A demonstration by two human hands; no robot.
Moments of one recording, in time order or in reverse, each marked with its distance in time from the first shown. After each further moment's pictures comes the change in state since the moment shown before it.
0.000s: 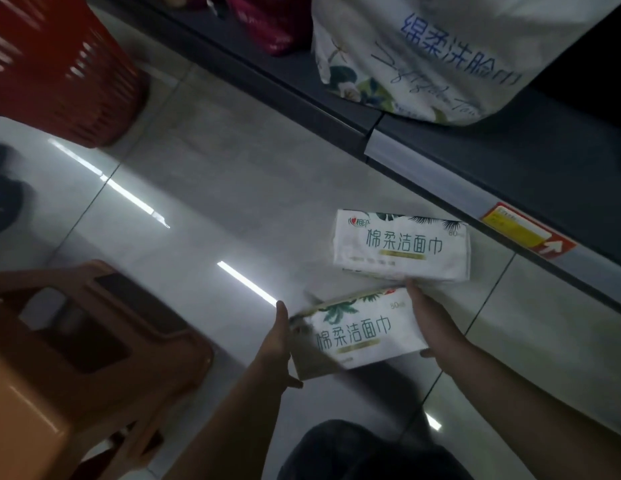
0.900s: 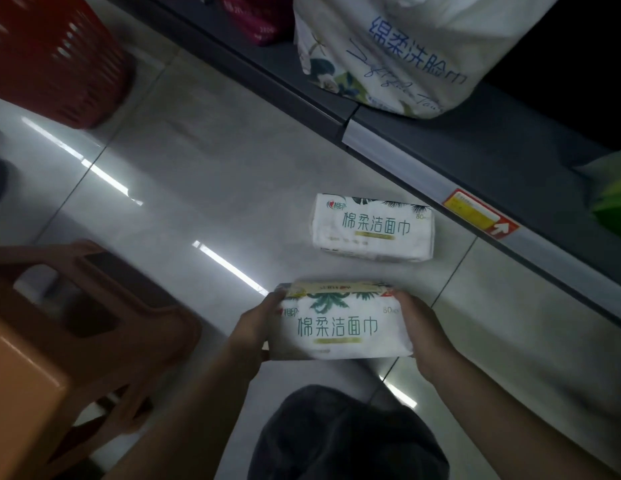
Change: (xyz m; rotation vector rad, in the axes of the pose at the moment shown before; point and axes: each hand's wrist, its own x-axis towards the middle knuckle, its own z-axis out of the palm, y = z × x) left_hand -0.056 -0.008 -0.003 0.038 -0.010 0.210; right_hand -0.053 0.026 -0.020 0.164 0.017 -0.056
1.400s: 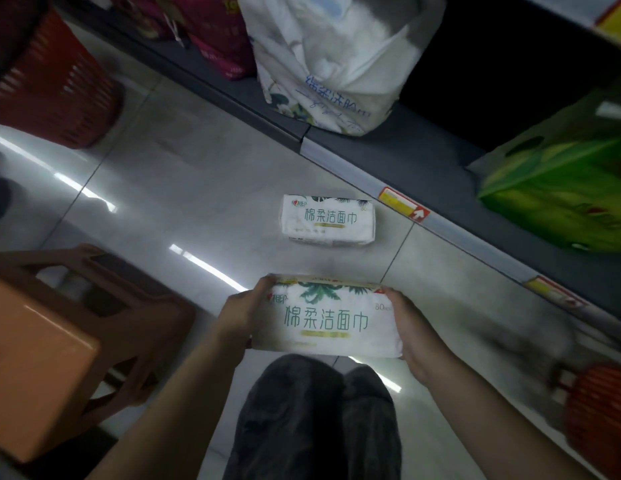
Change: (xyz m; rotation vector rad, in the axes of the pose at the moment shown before) left_hand -0.125 0.023 0.016 0.241 0.034 0.094; right_hand -0.133 -0.022 -0.063 0.057 -0.029 0.040
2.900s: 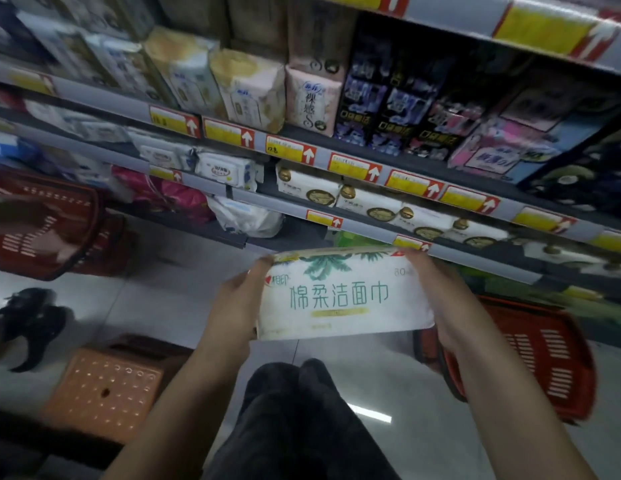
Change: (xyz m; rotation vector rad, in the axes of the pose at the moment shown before) left_hand -0.534 0.161 -0.037 -0.024 -0.116 0.402; right_hand -0.527 -0.169 -0.193 0.166 0.324 -0.336
